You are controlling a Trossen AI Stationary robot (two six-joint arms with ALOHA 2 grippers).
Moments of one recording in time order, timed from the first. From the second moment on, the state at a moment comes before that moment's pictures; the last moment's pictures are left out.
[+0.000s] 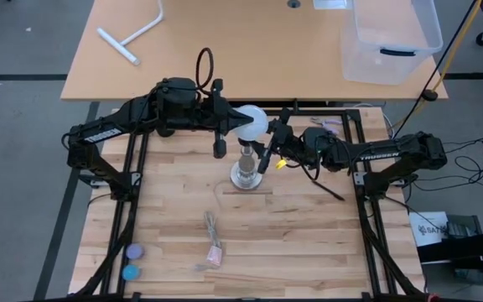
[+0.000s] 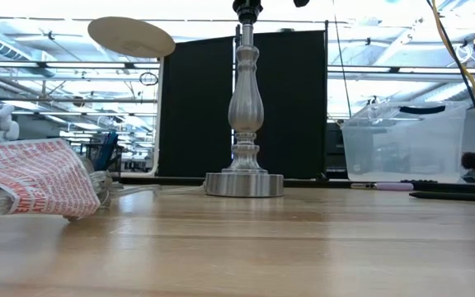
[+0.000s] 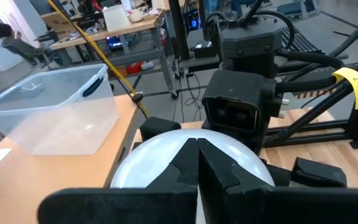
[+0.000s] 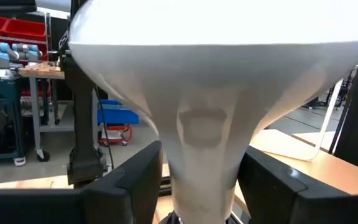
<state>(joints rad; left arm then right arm) 0.14 1.56 1.93 -0.63 0.02 0.23 0.01 1.39 1.10 0.42 0.39 -0.11</state>
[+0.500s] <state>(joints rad) 0.14 1.56 1.93 -0.64 0.00 0.23 0.01 1.38 1.10 0.36 0.35 -0.14</state>
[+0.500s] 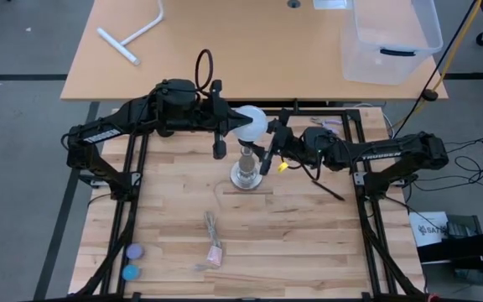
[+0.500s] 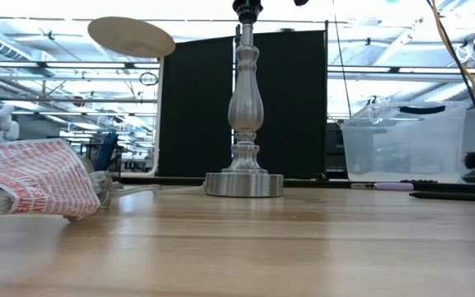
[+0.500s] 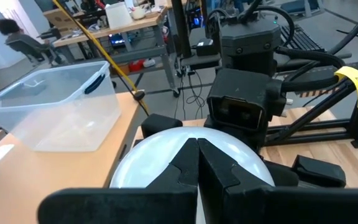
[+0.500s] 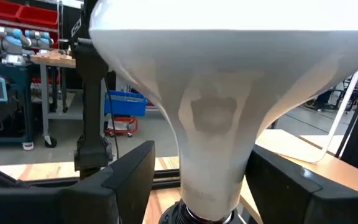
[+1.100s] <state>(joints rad) 0.14 1.56 1.93 -0.65 -0.07 0.24 0.02 1.33 1.10 0.23 0.36 -0.18</state>
